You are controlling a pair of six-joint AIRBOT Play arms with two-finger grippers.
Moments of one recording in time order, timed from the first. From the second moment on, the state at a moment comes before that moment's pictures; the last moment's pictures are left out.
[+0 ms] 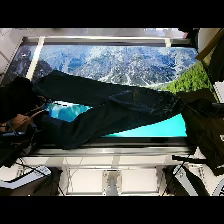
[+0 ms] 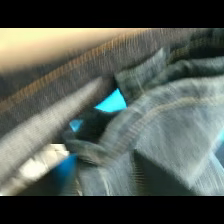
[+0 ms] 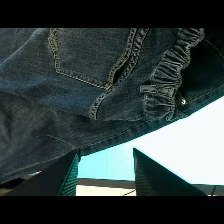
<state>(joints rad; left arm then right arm) 0.91 -1.24 0.57 0.93 -1.12 -1.20 -0.72 -0.92 0.94 -0.84 1.43 1.09</state>
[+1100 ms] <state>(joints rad) 0.91 -0.94 0.68 0.64 -1.11 -1.14 -0.67 -1.02 0.60 -0.88 1.01 1.06</state>
